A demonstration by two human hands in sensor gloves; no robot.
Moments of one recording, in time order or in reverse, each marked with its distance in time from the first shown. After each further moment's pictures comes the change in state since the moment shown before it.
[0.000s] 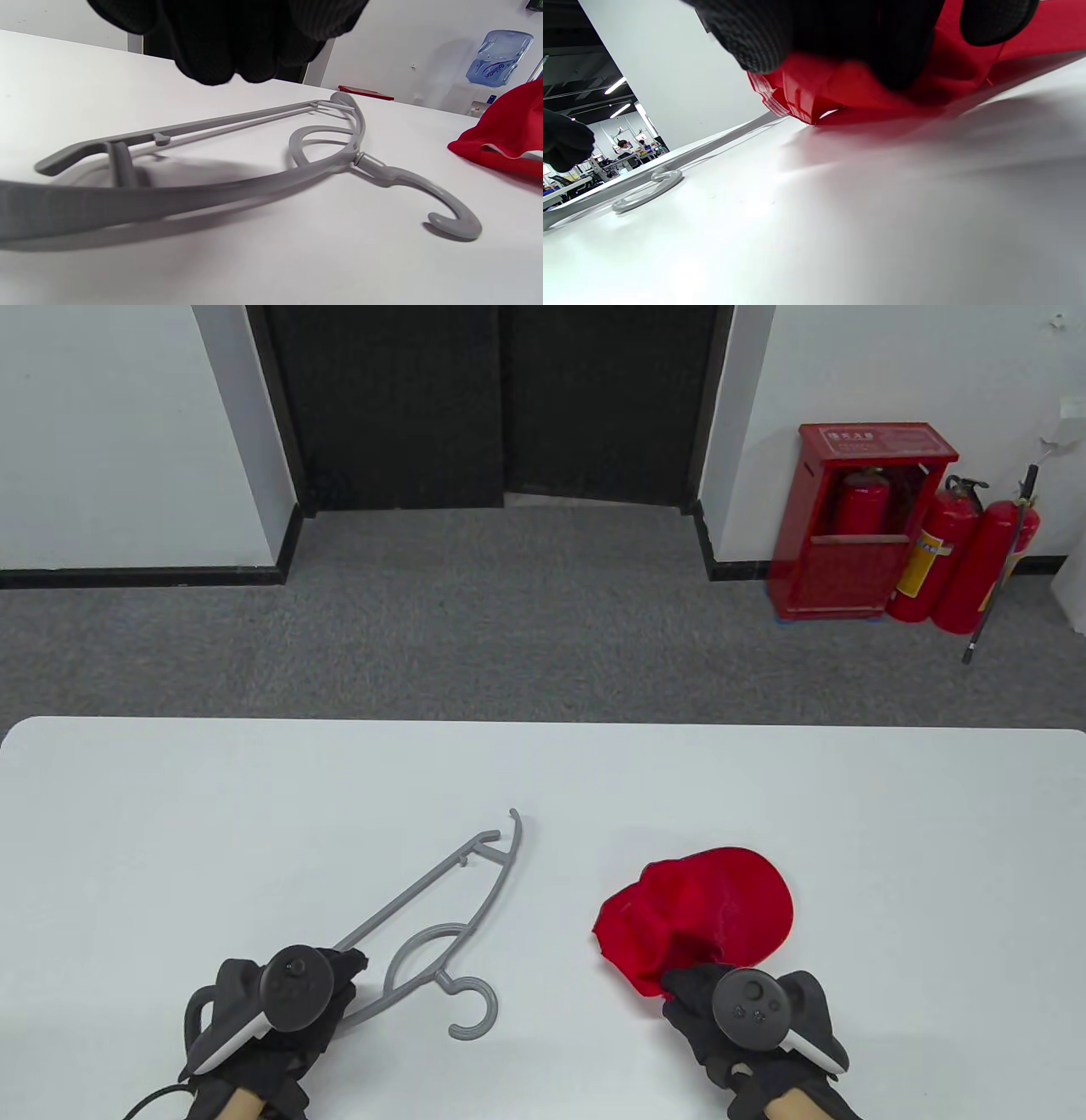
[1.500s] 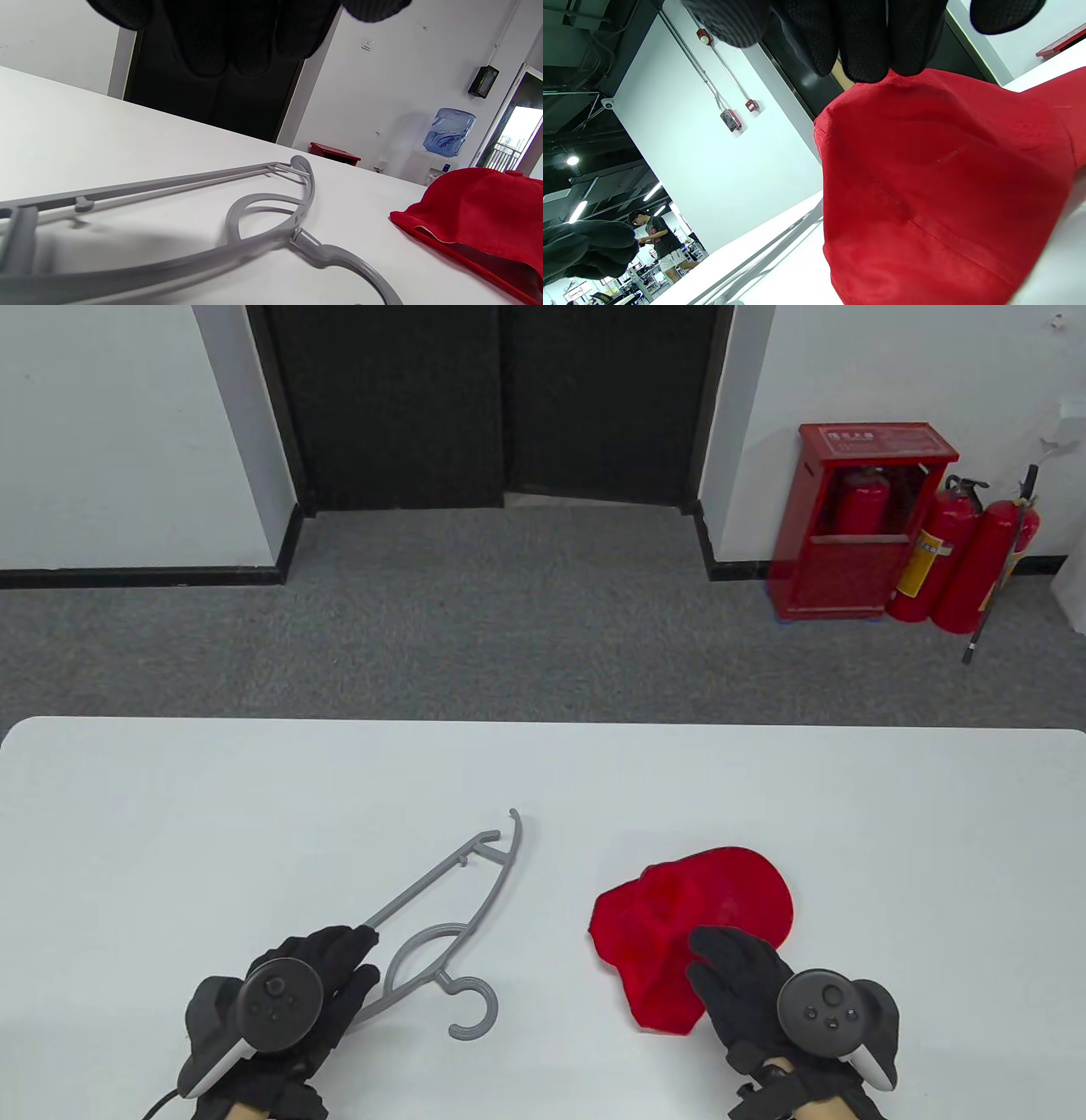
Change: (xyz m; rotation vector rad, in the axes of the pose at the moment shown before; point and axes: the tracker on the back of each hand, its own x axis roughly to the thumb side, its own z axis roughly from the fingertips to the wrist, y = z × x) left_hand 0.015 0.021 0.018 0.194 -0.068 0.103; right_hand 0.003 -0.049 0.026 -0.279 -0.056 -0.231
